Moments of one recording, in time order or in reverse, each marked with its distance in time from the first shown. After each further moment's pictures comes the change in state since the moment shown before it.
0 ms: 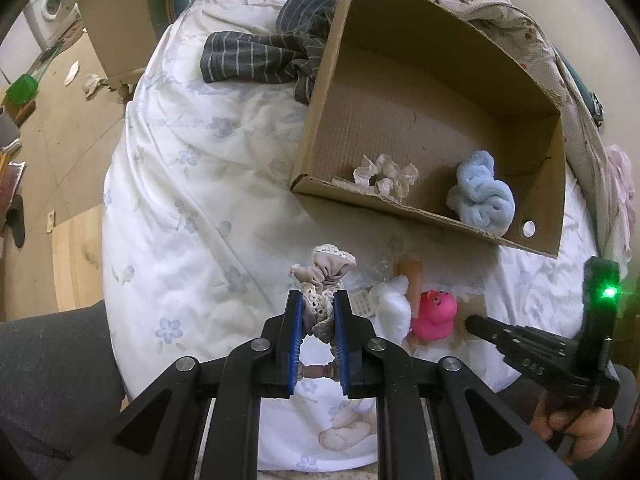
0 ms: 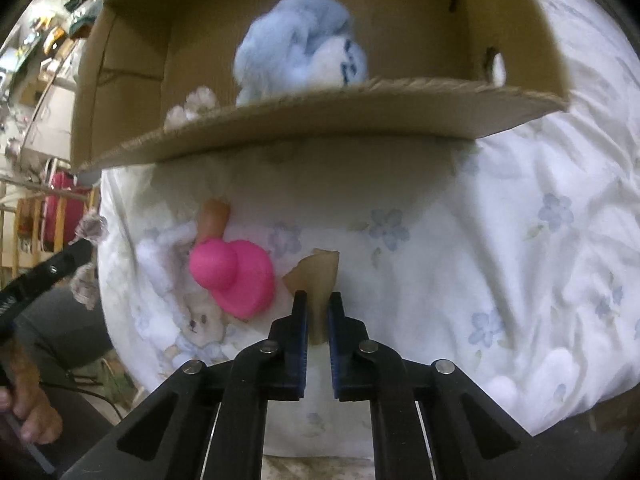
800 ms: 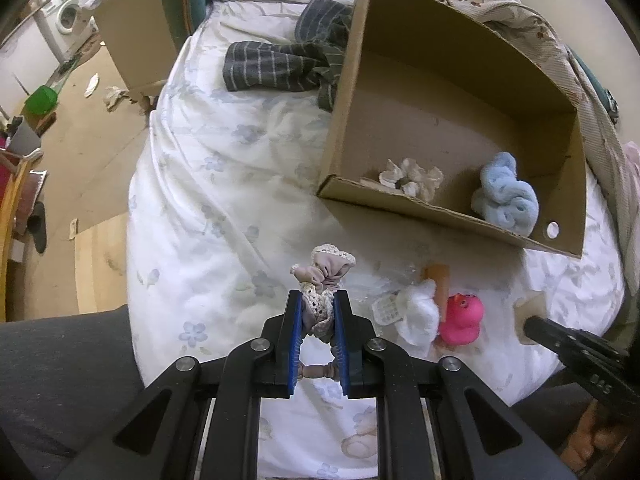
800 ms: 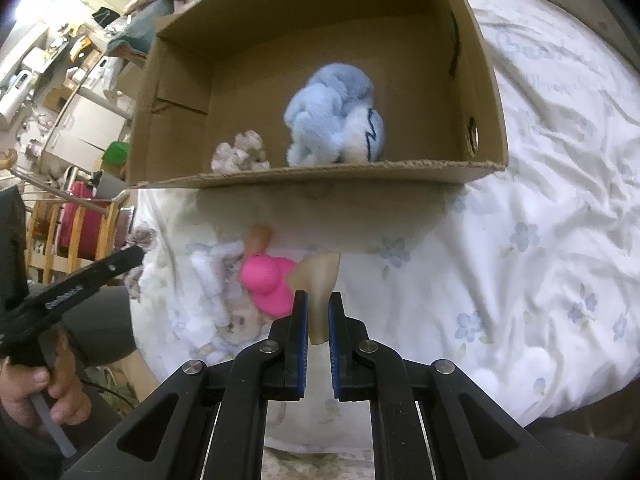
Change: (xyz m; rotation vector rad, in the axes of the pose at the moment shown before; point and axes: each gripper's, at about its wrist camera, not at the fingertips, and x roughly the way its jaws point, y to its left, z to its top) left arm -0.001 0.003 -0.004 0.008 -0.048 0.099; right arm -0.044 0.012 -0.006 -0.054 -0.126 0.055
